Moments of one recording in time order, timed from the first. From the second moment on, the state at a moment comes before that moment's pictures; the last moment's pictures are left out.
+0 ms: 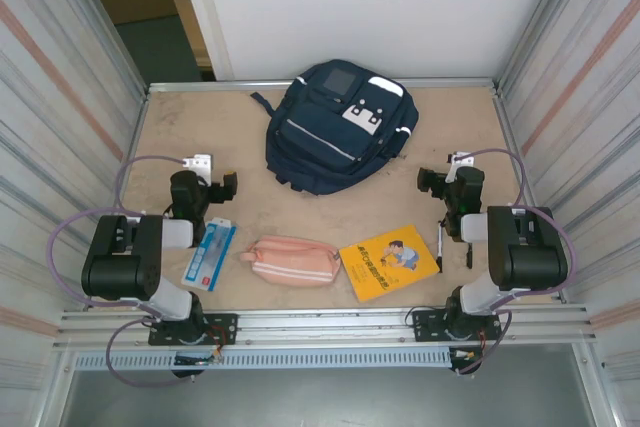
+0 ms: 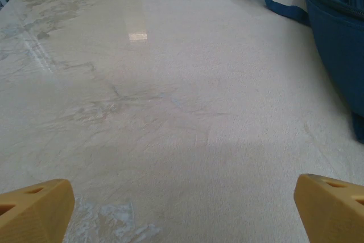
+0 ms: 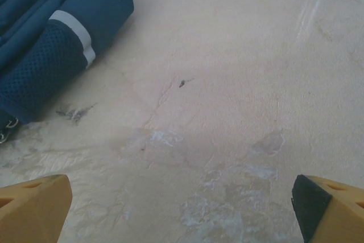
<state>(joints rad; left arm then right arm) -0.02 1.52 0.39 0.72 0.00 0.05 -0.03 1.55 0.40 0.71 0.03 0.09</state>
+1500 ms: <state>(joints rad) -0.20 0.84 0.59 0.07 0.01 0.00 0.05 1.04 0.73 0.04 0.13 0.26</state>
